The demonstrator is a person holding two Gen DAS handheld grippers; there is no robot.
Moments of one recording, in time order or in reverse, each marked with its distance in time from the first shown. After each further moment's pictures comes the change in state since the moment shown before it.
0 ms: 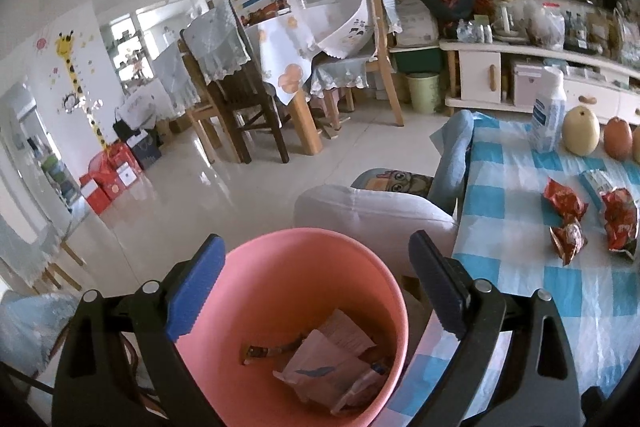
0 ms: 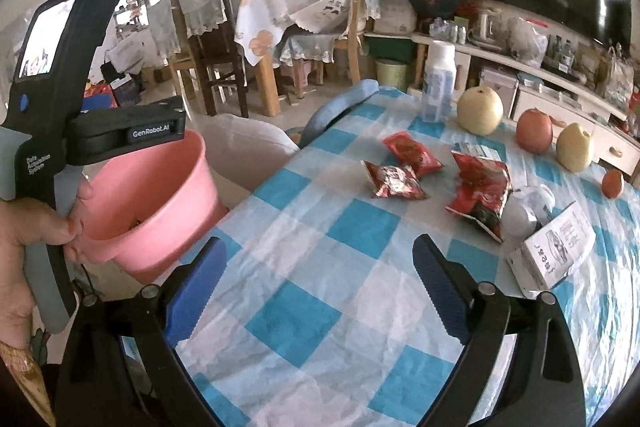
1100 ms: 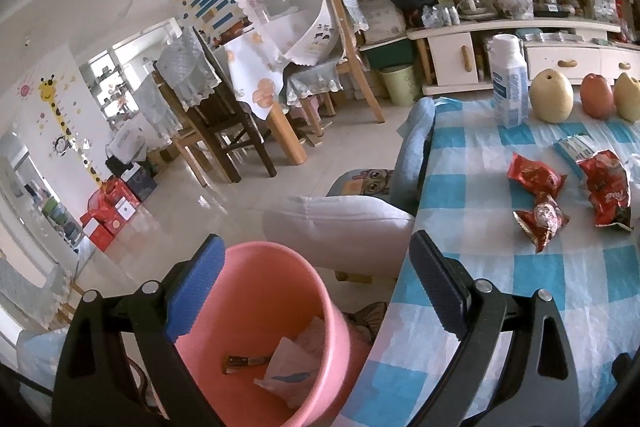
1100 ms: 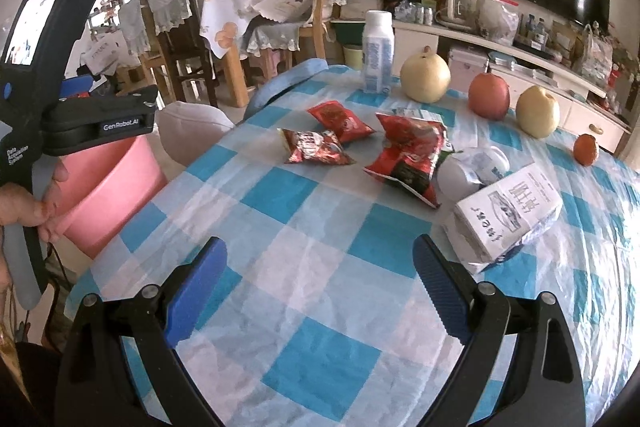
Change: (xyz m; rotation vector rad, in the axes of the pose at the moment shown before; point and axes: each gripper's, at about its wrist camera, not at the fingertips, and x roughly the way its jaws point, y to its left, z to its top) left arm -0.012 -0.061 0.000 0.144 -0.028 -0.009; right arm -0.004 -0.066 -0.029 0.055 0.040 -0.069
